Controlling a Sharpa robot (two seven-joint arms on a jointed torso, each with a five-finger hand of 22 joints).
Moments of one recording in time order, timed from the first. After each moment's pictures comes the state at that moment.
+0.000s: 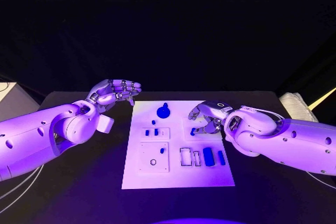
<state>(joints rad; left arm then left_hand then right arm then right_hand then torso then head) 1.22 -0.85 -0.03 1.40 -0.17 -0.10 0.38 1.37 -0.19 0.57 -0.05 0.18 0.85 0.22 0.20 0.33 0.87 0.15 0.41 0.11 0.98 0.07 1.01 0.38 0.18 0.83 0.17 0.95 0.72 1.23 -0.89 -0.15 1.65 -1.59 -0.33 -0.23 1.46 -0.21 0.19 0.16 0.15 0.94 0.15 0.08 0.37 0.88 0.11 0.30 0.07 1.43 0.02 1.26 0.95 0.13 1.31 0.12 1.03 1.03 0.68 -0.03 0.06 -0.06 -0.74</state>
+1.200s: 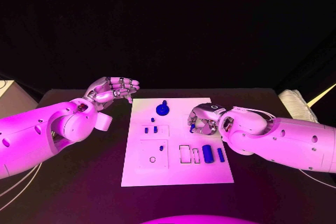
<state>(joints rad) 1.22 -0.85 -0.03 1.40 -0.17 -0.09 0.38 1.37 -0.19 0.57 -0.05 0.18 0.85 0.22 0.20 0.33 0.87 0.15 0.41 0.11 0.98 0.07 1.01 0.38 0.18 0.83 0.17 0.96 0.72 1.21 -0.84 -0.15 1.60 -1.61 -0.26 -0.25 1.51 -0.20 0.42 0.23 0.11 1.04 0.15 0.10 0.36 1.01 0.09 0.30 0.07 1.46 0.01 1.31 1.02 0.12 1.37 0.11 1.12 1.15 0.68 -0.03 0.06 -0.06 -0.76</state>
